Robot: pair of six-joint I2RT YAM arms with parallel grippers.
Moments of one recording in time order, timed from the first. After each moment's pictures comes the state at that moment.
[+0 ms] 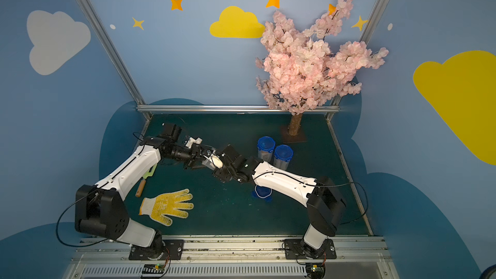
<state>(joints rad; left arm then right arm) -0.18 1.50 1.21 -0.87 0.96 -0.60 1.01 1.66 1.31 -0.43 0.09 -0.20</state>
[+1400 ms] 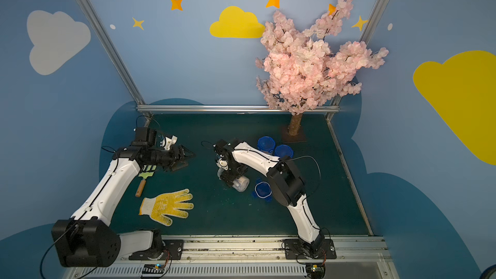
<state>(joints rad) 0.00 1.29 1.12 -0.88 0.74 -0.55 0.89 2.18 1.85 -1.25 -0.10 -0.04</state>
